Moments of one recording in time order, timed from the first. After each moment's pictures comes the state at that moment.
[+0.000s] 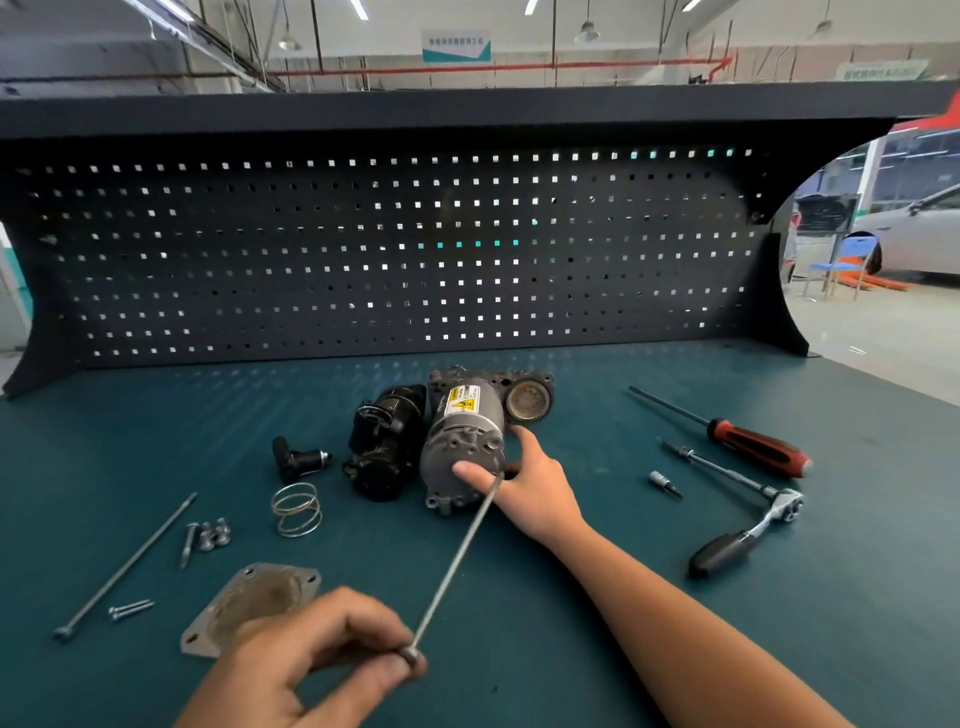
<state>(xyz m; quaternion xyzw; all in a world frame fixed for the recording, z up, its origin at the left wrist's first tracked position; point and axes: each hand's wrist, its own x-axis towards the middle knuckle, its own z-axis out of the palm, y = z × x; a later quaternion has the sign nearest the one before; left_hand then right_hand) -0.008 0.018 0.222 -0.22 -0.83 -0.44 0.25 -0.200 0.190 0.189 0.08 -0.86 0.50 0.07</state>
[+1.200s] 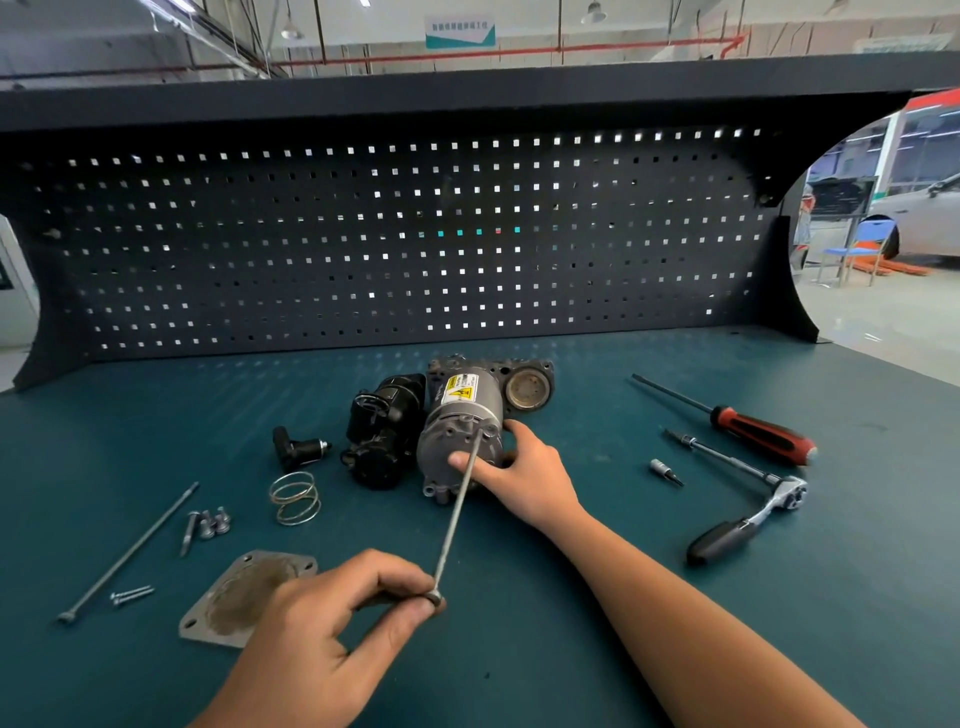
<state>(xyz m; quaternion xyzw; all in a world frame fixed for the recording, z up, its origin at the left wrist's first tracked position) -0.036 0.029 0.213 -0.27 -0.82 -0.38 0.32 -0.204 0.190 0.189 0.09 -0.87 0.48 0.08</state>
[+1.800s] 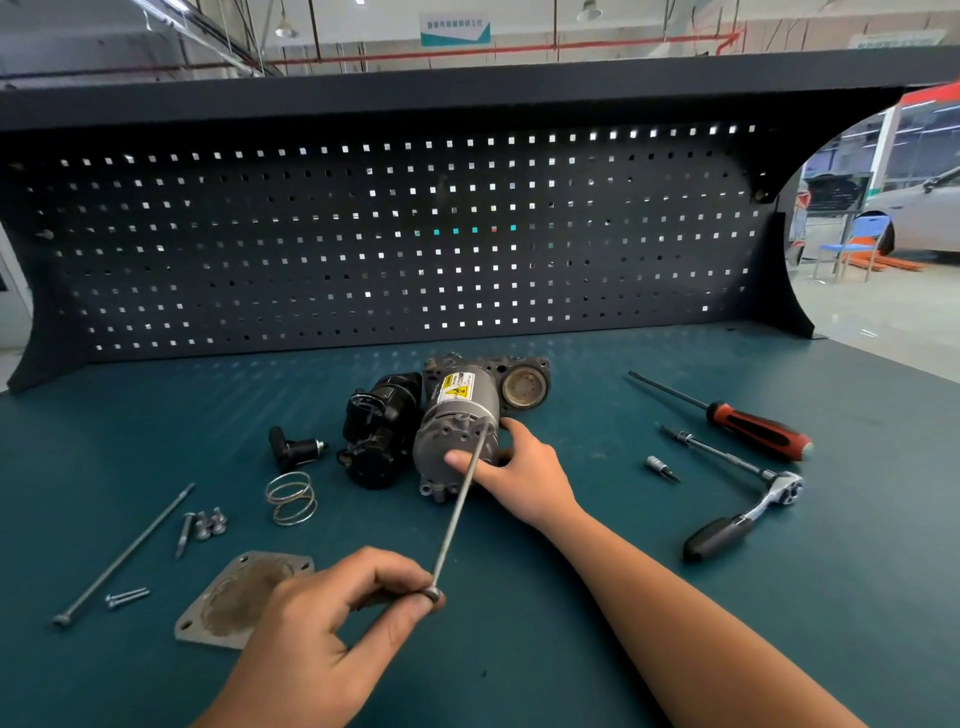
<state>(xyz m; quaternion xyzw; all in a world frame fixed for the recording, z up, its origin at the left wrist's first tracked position) -0.038 0.031 0.209 -0.25 -0.81 -0.43 0.31 -0.204 0.189 0.188 0.09 -0.87 0.48 0.08</state>
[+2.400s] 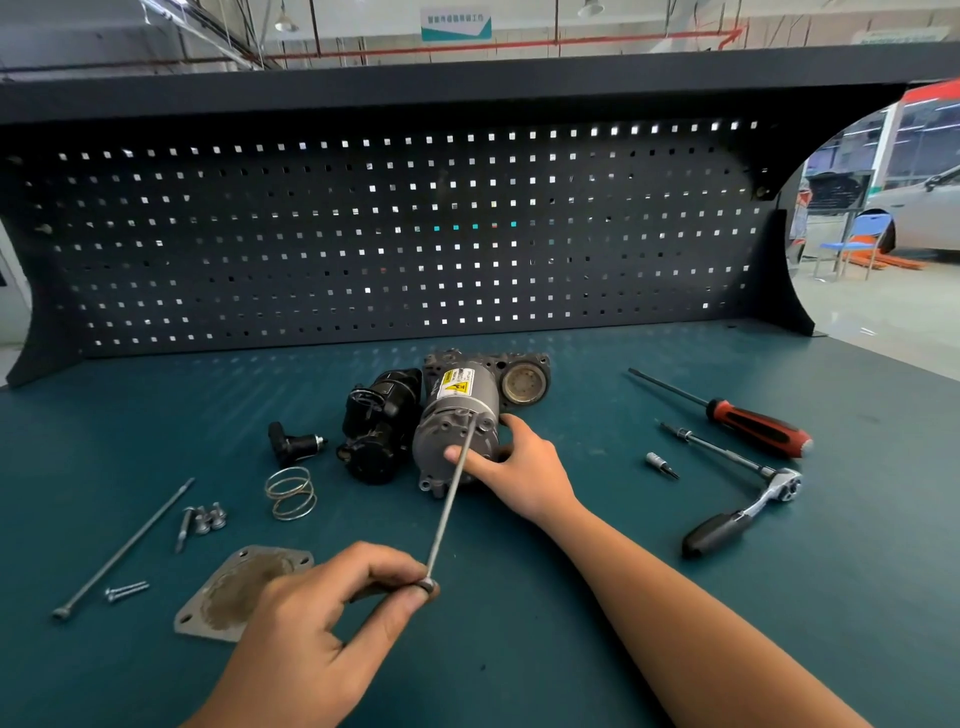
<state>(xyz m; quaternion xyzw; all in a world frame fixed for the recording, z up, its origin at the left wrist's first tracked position) -0.034 0.032 0.211 -0.25 -0.82 -0.40 0.33 -0.206 0.189 0.187 0.09 -0.87 0.47 0.08</state>
